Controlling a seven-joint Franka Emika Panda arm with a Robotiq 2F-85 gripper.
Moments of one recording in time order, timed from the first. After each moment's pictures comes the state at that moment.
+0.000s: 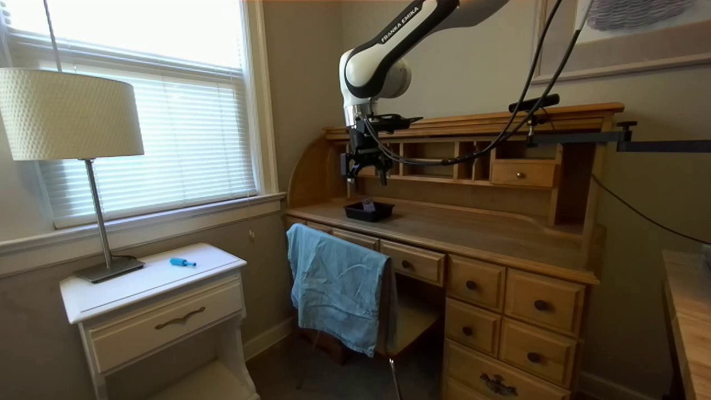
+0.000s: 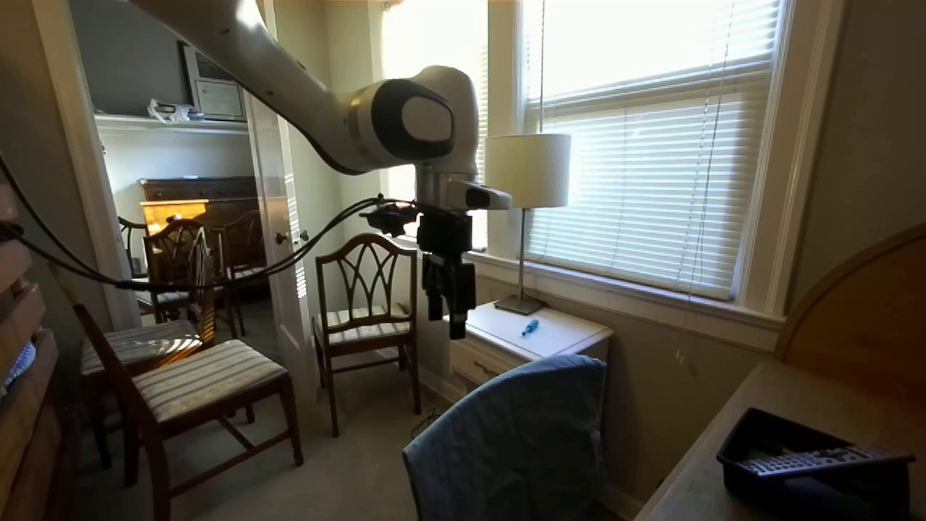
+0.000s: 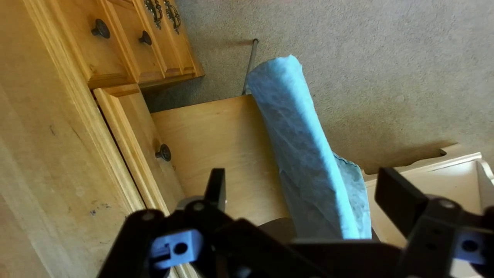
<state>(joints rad) 0.10 0.75 -0.03 -1.35 -0.07 2.04 0.42</state>
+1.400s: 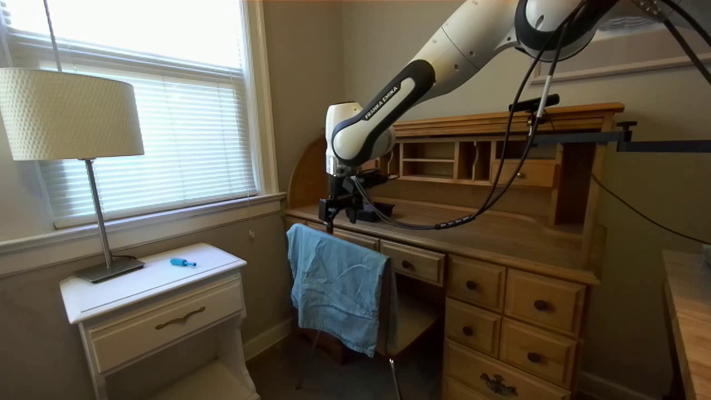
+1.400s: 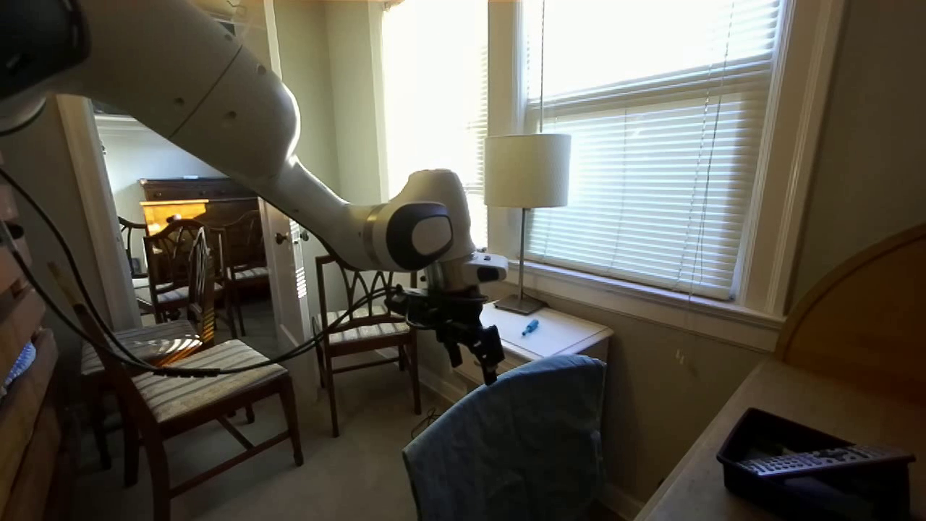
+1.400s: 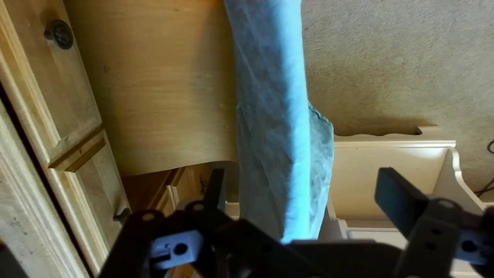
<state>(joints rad) 0.16 1.09 -0.08 -1.12 -0.09 2.38 0.23</state>
